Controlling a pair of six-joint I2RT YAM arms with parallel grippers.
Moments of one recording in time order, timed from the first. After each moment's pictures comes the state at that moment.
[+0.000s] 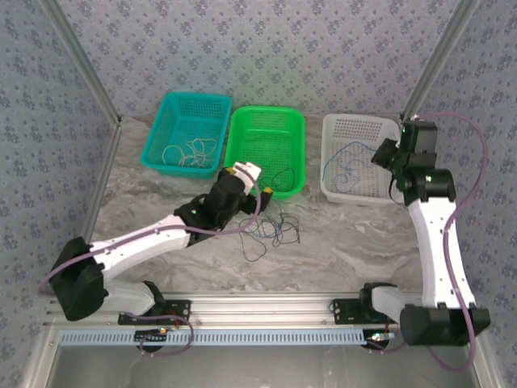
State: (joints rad) left arm -0.91 1.29 0.89 -0.04 -0.40 -0.08; right arm -0.05 1.16 1.35 -0.81 0.12 0.37
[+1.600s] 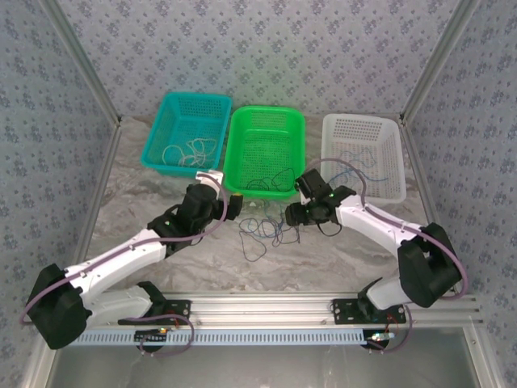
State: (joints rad) left arm -0.78 1.09 0.70 -0.14 -0.39 -0.29; right arm 0.60 1.43 0.90 -0.61 -0.04 0.41
